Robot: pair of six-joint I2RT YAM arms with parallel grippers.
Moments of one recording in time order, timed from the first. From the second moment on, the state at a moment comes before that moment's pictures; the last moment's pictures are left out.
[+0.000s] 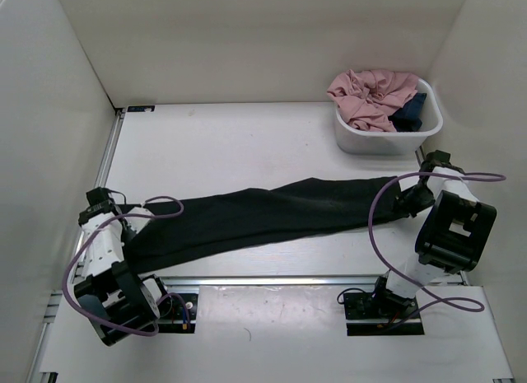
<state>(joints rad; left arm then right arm) 0.52 1.11 0.69 -0.92 -0.17 1.19 -0.37 1.61 1.03 -0.82 -0.02 0.71</state>
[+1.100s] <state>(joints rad) 0.52 1.10 0.70 -1.00 -0.29 1.14 -0.27 1.43 1.16 -0.85 0.04 0.51</state>
